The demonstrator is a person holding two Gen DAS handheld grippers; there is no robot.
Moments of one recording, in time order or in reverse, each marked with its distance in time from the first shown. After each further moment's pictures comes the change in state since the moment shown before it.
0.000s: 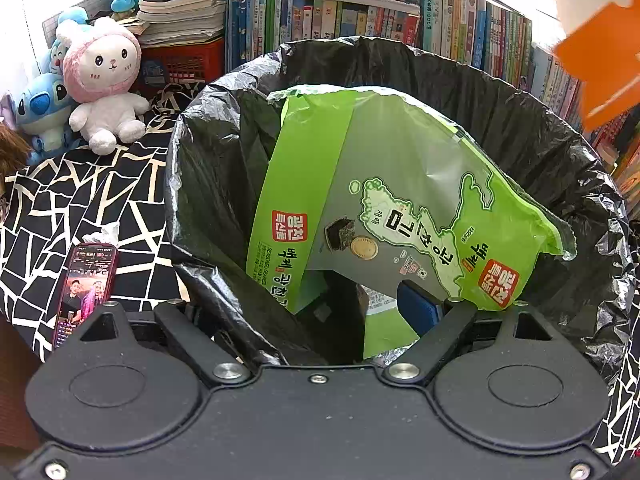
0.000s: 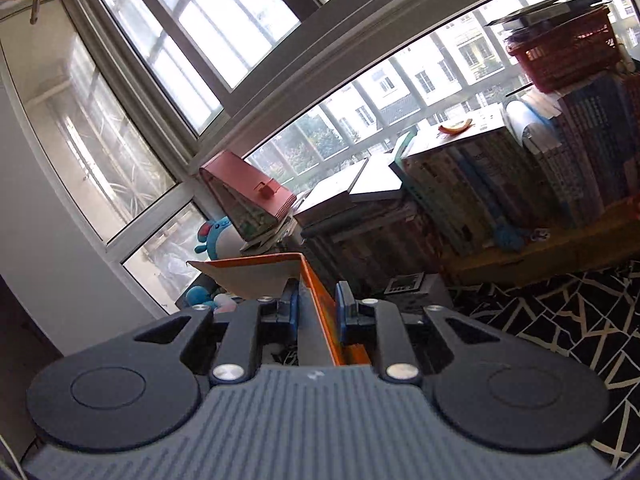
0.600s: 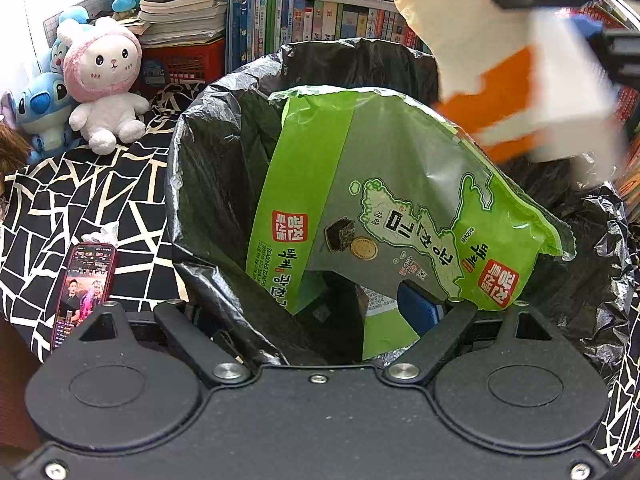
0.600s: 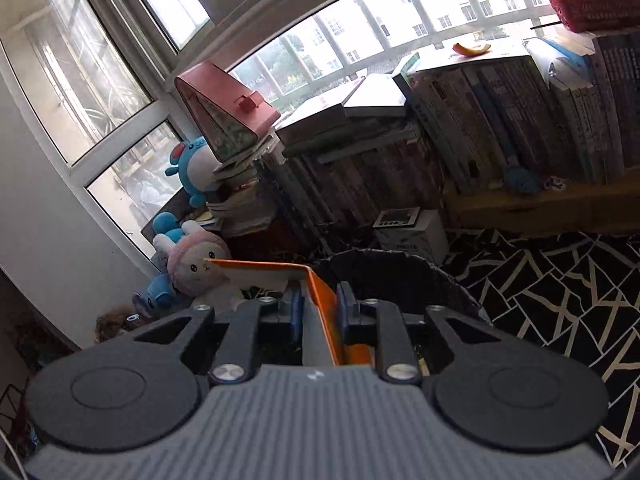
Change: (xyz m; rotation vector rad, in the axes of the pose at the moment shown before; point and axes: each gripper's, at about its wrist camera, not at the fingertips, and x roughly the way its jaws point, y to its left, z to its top) left arm 0.000 0.000 -0.001 -0.003 -0.003 -0.001; right arm 0.077 0.002 -0.044 -0.068 0.195 -0.087
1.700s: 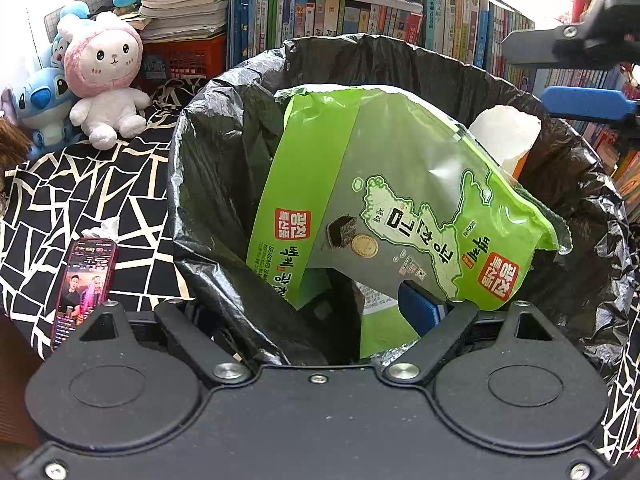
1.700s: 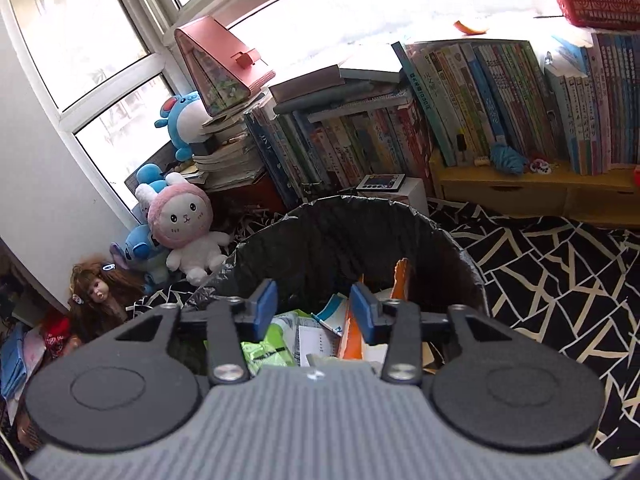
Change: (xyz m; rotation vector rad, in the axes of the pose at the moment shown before) left arm 0.001 -0.002 0.000 0.001 0.015 0.008; right arm -0.010 0.004 -0.030 -0.098 0.075 -0.060
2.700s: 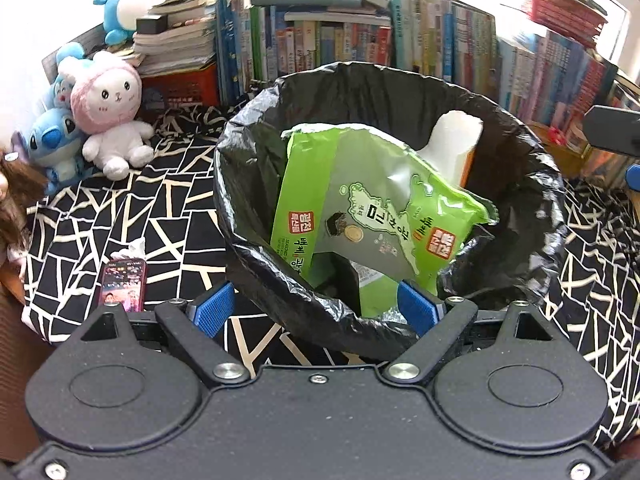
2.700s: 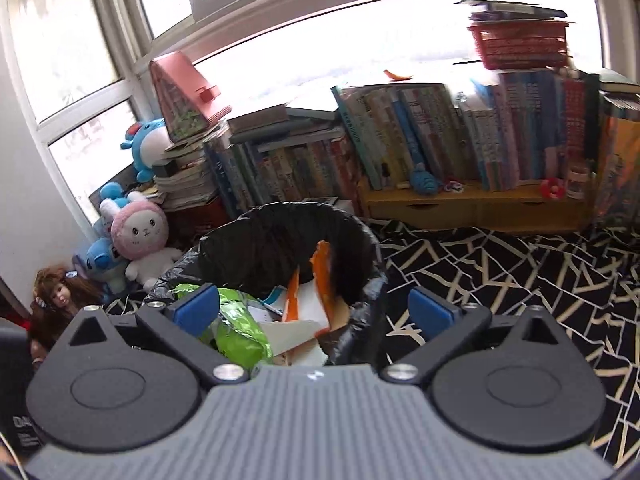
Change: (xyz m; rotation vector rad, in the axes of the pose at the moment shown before) left arm -0.075 0.001 -0.006 0.117 -0.025 -0.004; right arm -0.097 -0.001 -0.052 -0.003 -0.134 -0.187
